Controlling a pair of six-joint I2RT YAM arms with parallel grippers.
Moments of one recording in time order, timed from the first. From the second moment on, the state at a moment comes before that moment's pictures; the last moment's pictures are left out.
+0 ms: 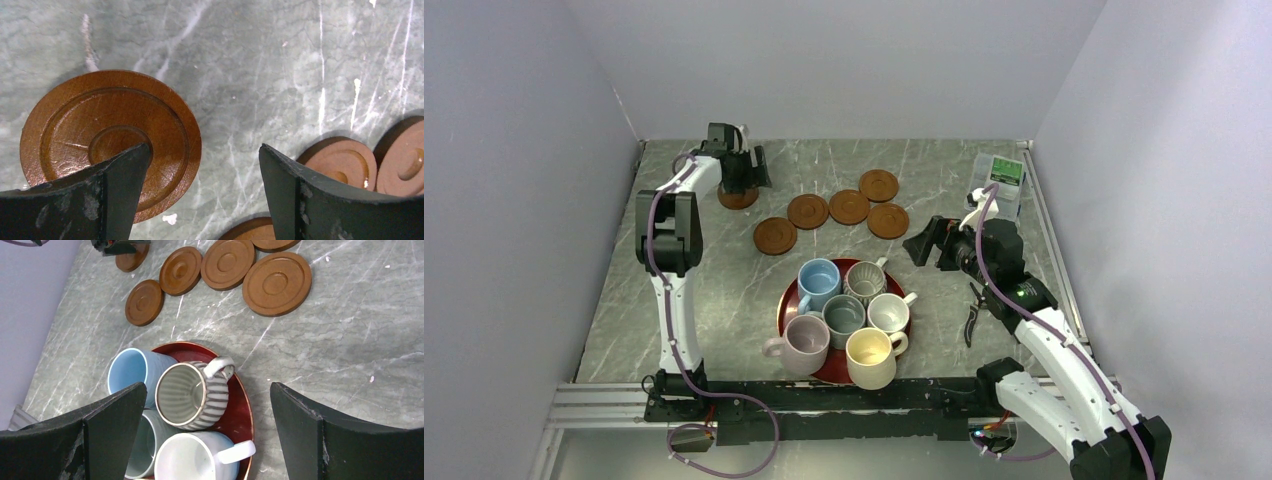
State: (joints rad) left arm -0.06 2.28 1.82 -0.43 0.21 -0.24; right arm 0.34 0.81 0.67 -0.24 -0.16 0.46
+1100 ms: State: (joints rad) left arm -0.19 2.21 1.70 -0.43 0.31 -0.30; right arm 0.34 0.76 0.65 -0.24 -0.16 0.46
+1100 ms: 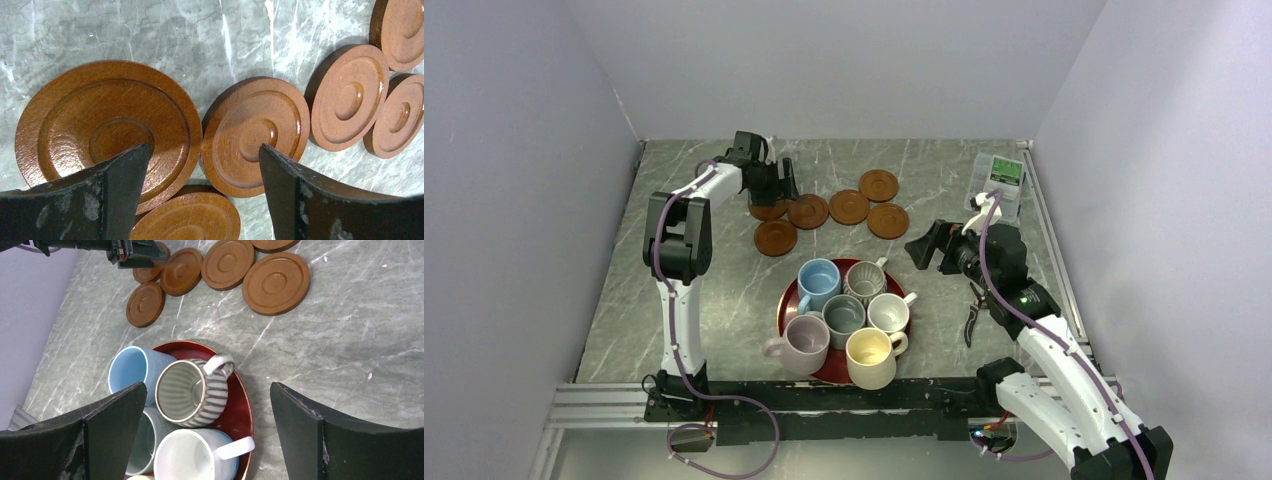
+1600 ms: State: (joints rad) left arm -0.19 2.21 1.71 -0.45 0.31 -0.30; right arm 0.34 0.76 0.65 -0.24 -0.16 0.46
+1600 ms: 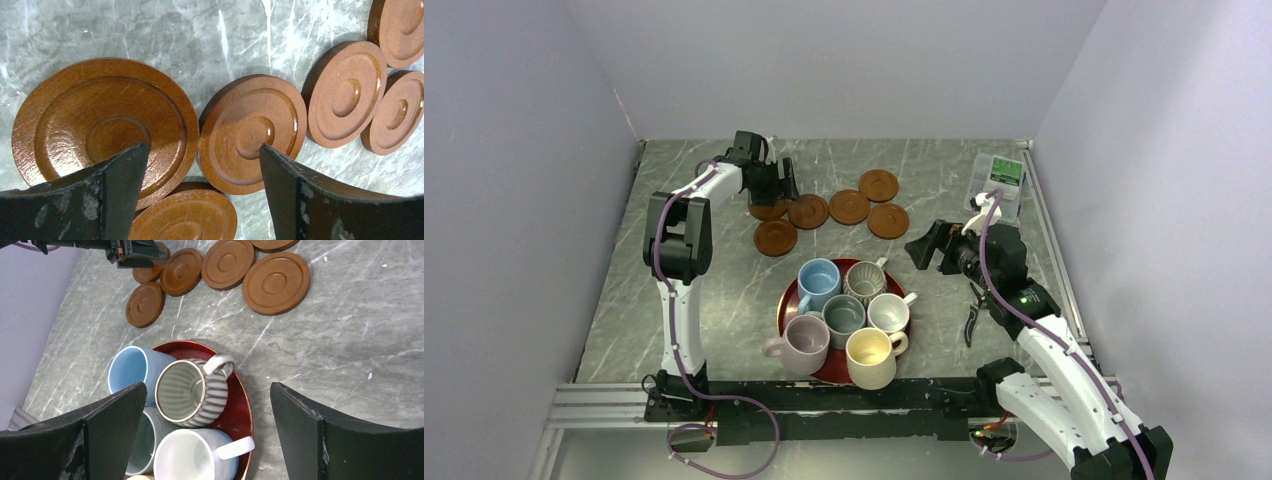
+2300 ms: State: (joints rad) left arm -0.20 2.01 1.77 -0.59 0.24 -0.27; right arm 0.34 0.82 0.68 -0.30 -0.16 0.40
